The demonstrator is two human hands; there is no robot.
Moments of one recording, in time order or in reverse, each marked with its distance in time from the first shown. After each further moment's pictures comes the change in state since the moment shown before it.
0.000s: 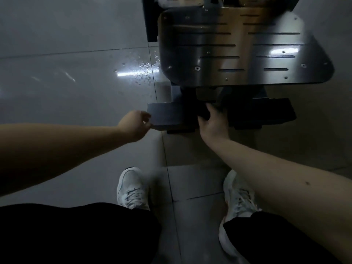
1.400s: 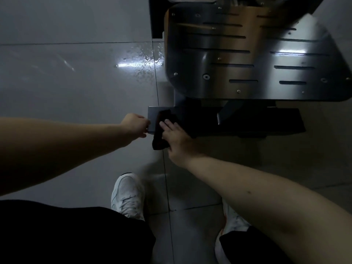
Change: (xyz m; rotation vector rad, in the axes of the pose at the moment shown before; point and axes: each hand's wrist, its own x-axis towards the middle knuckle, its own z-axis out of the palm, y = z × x) left_hand 0.043 -0.008 0.012 -0.608 -0.042 -0.443; right_hand -0.005 -0.007 0.097 -0.175 -0.405 -0.605
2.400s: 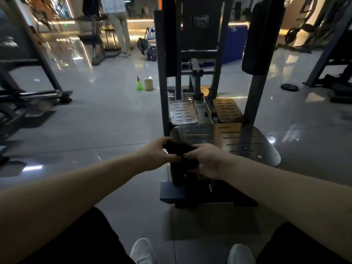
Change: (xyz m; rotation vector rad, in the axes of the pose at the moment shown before) left_hand -0.263 0.162 -0.072 0.137 -0.061 0.679; right_hand -0.068 -0.162 -0.320 1.187 0.042 0.541
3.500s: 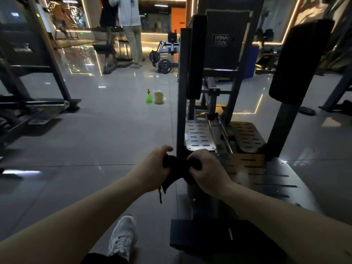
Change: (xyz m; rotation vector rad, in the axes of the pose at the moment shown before) left_hand 0.059 -0.023 -0.091 0.332 0.255 0.093; right_hand 0.137 -0.036 0.029 -0.925 0.229 -0.744
